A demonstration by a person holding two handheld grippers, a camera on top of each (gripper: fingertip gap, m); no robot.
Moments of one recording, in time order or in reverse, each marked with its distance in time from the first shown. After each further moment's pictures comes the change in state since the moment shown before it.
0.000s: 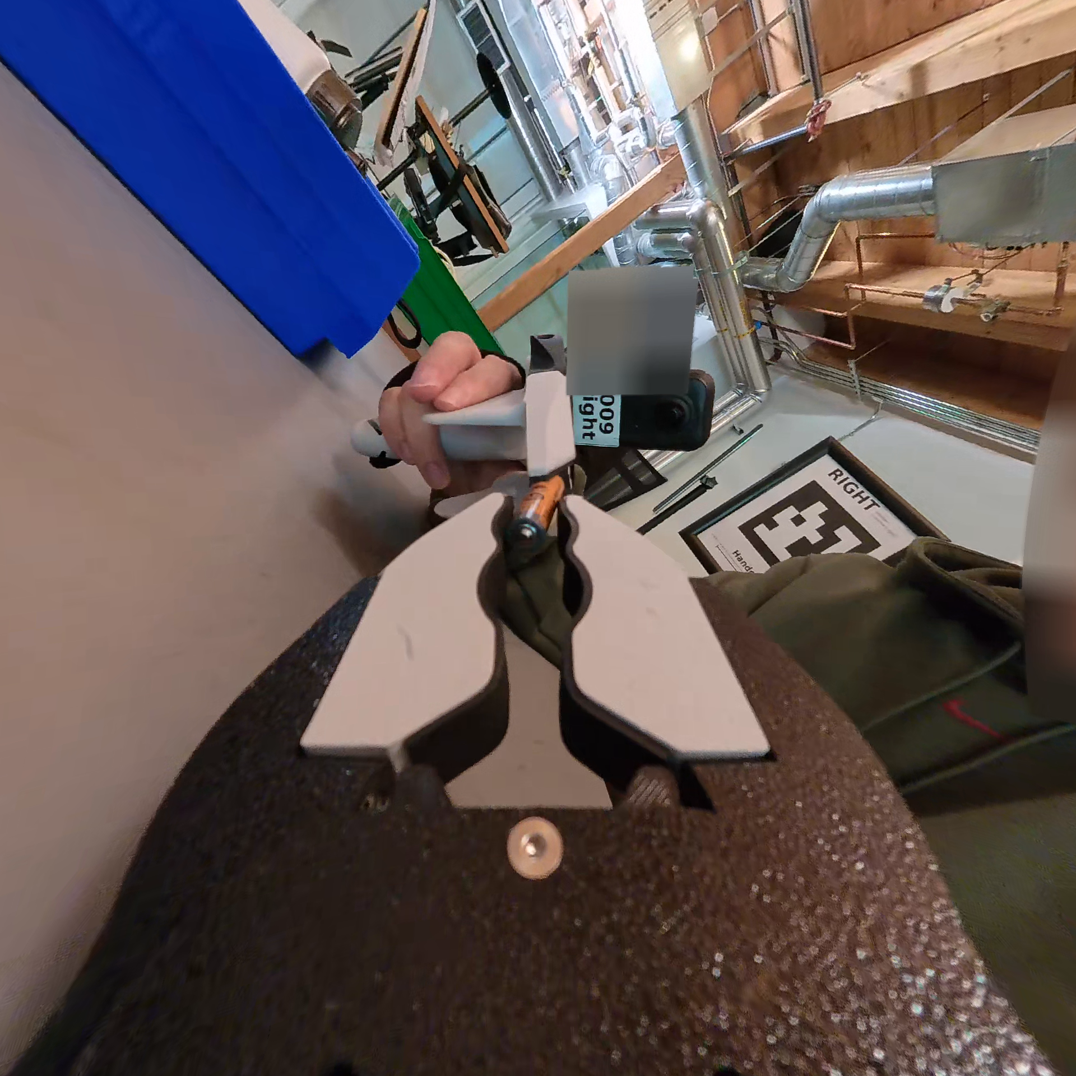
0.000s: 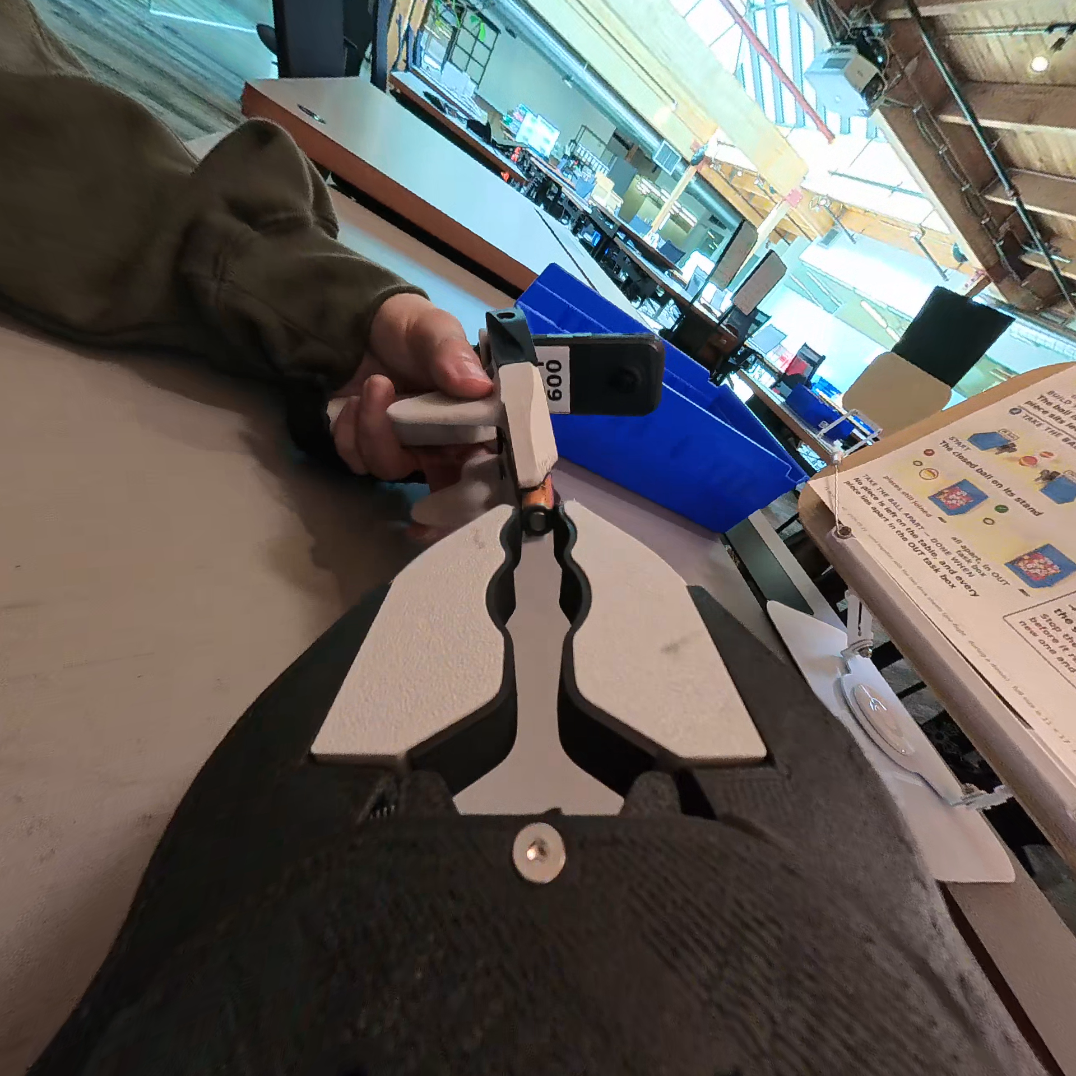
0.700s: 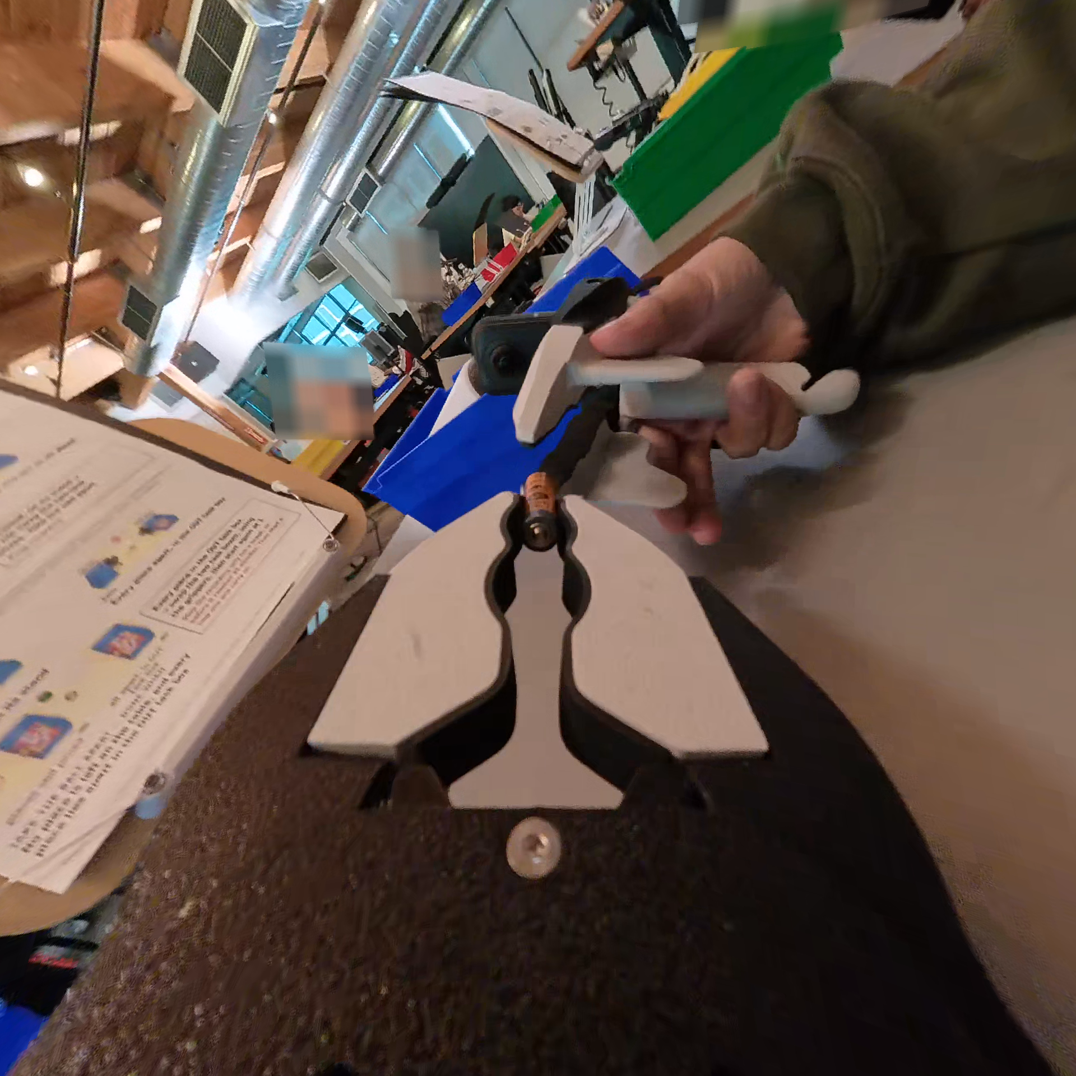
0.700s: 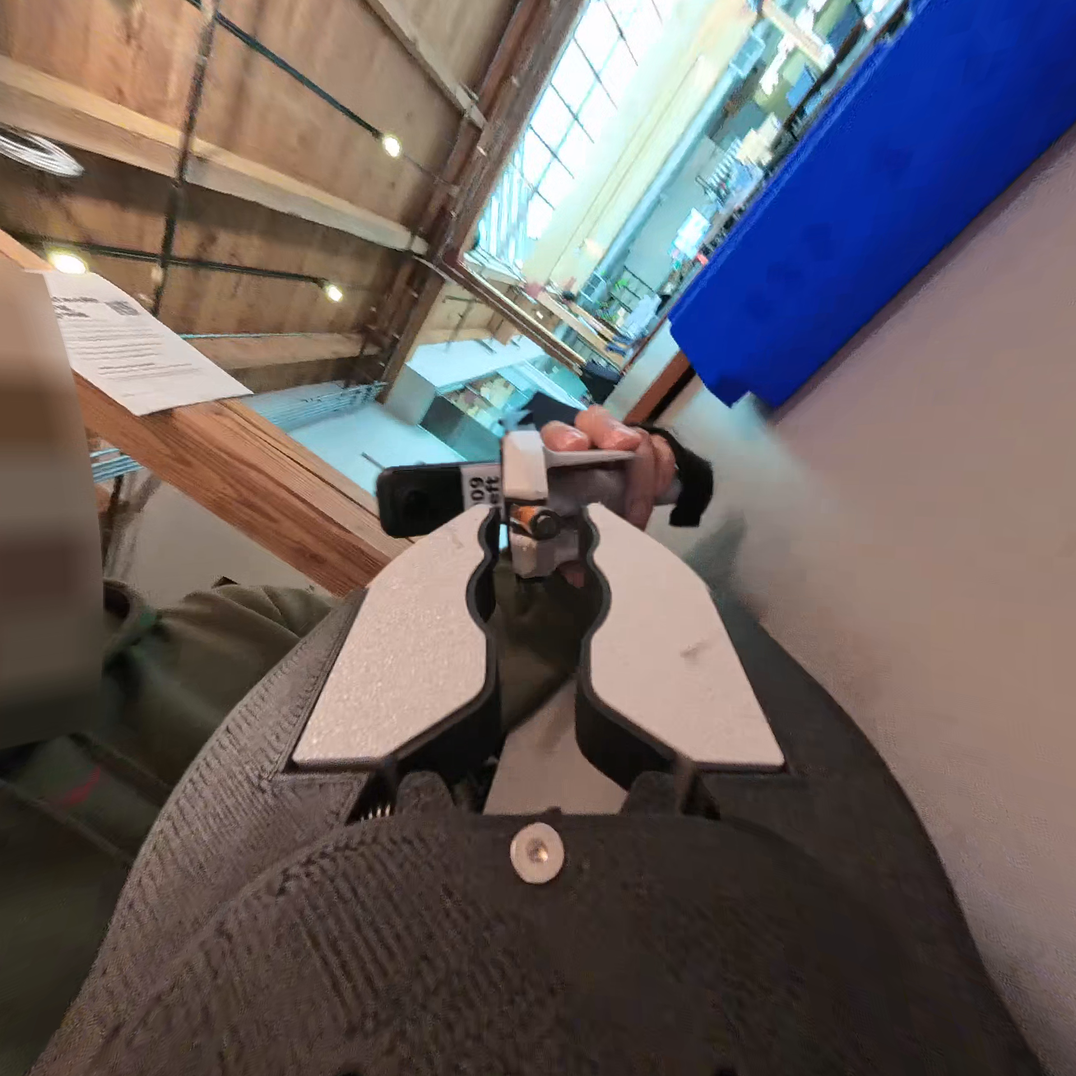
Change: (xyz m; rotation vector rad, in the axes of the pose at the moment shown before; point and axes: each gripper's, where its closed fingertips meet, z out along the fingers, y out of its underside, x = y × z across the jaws) left arm 0.003 -0.015 0.002 -0.160 -0.583 1.670; right arm 0.018 -0.008 -0.011 0.315 -0.351 1.522
